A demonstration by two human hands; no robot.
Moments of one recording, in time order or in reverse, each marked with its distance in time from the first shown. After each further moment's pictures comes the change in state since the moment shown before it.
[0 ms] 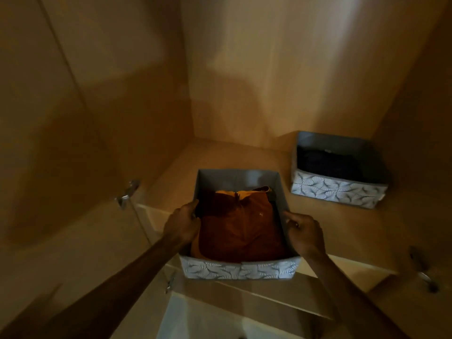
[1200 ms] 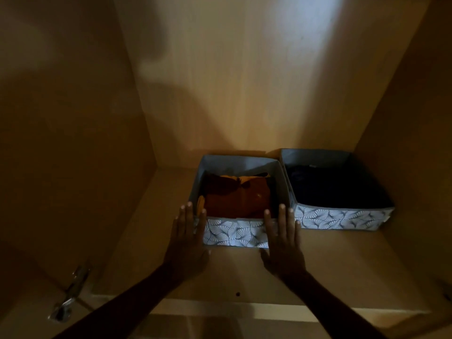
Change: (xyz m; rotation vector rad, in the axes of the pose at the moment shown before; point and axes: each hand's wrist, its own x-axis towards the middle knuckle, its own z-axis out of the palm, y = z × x) left_hand 0.193 -0.024 0.062 0.449 0.013 0.507; right_hand 0.133 -0.003 0.095 -0.708 0.198 -0.194
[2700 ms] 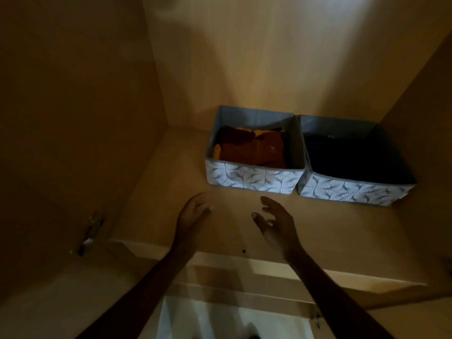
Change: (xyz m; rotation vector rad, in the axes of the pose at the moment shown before) left_hand -0.046 0.029 -0.022 -1.318 0.148 -0.553; right_hand -0.019 -0.041 -0.022 0.955 -0.198 0.275
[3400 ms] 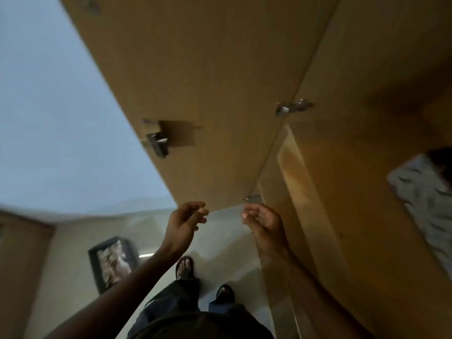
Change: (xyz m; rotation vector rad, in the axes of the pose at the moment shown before) left_hand -0.350 -0.065 0.017 -0.242 1.139 -0.391; right_hand -0.153 0.011 0.089 0.120 -1.290 -0.183
